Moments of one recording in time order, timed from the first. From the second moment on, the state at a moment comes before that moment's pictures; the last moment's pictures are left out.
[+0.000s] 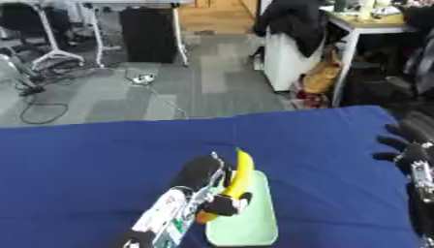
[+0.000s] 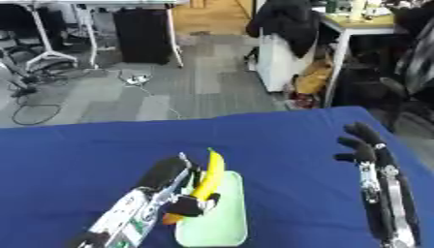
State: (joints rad) left arm -0.86 0.10 -0.27 -1.10 -1.00 0.08 -0.05; right arm -0.39 -0.23 -0.04 -1.76 0.16 -0.23 -0.12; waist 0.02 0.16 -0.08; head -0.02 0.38
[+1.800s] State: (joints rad) left arm -0.87 0.05 -0.25 -1.00 -1.09 0.04 0.02; right arm -0.39 -0.22 -0.04 -1.76 0.15 -0.23 -0.11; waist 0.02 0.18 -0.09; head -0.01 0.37
